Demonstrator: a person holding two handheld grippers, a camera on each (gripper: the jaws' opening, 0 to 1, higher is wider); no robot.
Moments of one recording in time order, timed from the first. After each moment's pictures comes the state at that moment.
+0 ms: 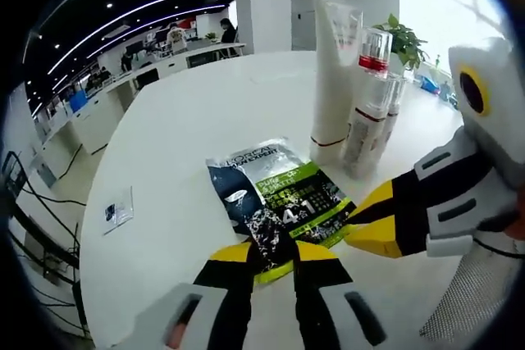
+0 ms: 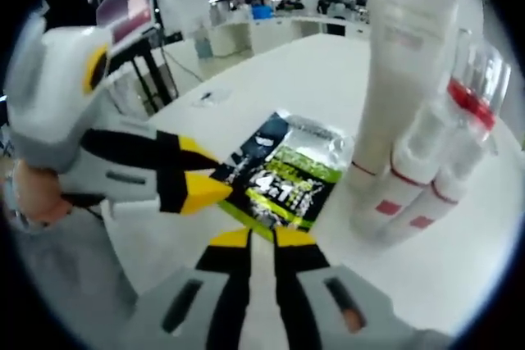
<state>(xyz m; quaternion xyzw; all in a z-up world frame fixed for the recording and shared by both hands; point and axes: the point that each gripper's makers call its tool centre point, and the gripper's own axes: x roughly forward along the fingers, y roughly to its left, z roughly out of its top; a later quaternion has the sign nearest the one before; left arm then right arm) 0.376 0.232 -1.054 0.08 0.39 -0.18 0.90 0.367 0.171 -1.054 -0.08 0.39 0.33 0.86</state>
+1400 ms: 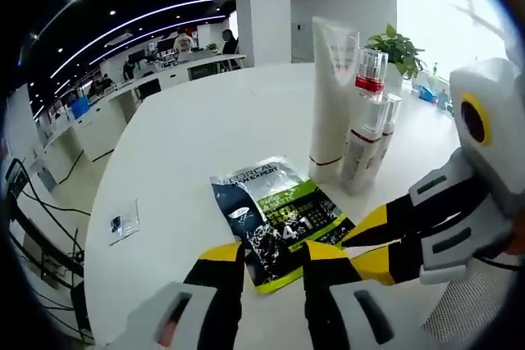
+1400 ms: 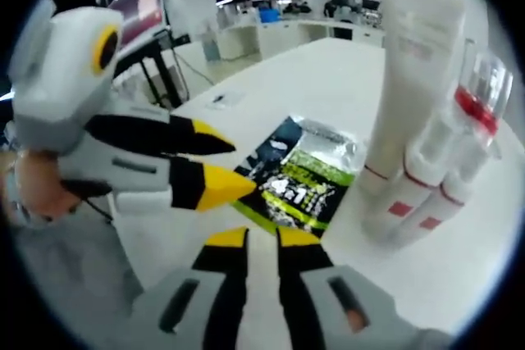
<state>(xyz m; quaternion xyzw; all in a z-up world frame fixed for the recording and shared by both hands) 0.382 0.230 -1.037 0.06 0.36 -0.19 0.91 0.360 0.184 -1.049 -0.07 0.38 0.35 0.86</state>
